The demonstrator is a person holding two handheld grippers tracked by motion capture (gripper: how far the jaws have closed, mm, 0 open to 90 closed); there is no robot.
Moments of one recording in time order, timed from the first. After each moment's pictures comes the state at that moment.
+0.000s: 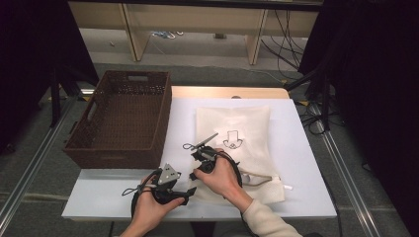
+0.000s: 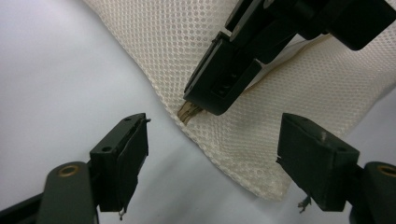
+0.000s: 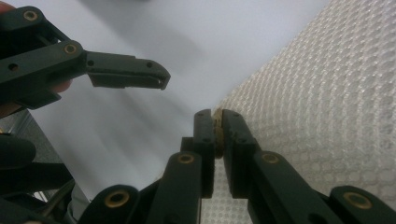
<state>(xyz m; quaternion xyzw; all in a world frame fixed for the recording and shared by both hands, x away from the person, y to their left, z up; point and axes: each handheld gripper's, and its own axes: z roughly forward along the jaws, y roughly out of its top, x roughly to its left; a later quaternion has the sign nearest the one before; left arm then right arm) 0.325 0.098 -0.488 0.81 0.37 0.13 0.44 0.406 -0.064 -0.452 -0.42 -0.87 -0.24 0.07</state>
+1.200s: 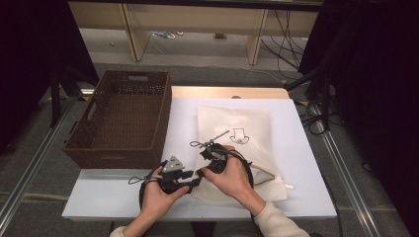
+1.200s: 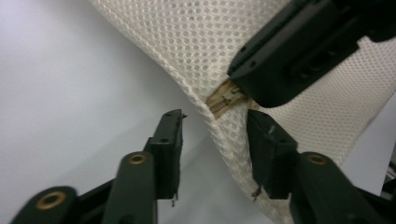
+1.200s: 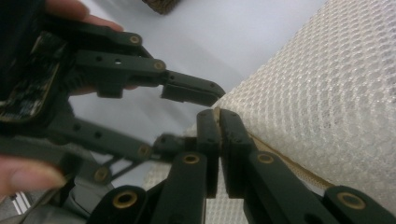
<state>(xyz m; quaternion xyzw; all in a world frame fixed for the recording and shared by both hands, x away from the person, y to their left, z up) 0.350 0.085 -0.484 0.80 0.38 0.07 0.46 0.388 -0.088 -0.416 -0.40 -0.87 -0.27 0.04</state>
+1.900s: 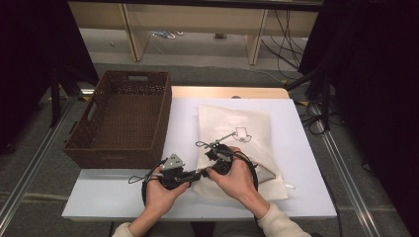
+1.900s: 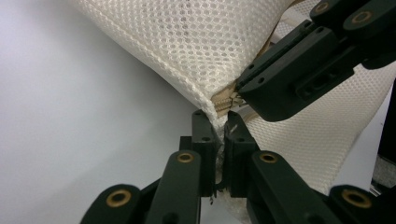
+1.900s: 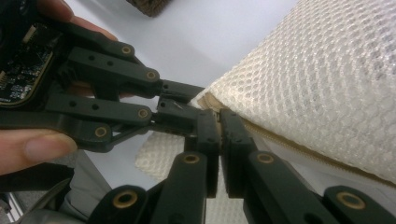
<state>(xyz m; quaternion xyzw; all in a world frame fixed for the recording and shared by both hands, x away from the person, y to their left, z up) 0.352 0.081 -0.482 0.77 0.38 0.06 0.51 0.384 -0.101 -0.414 -0.41 -0.87 -0.28 0.03</state>
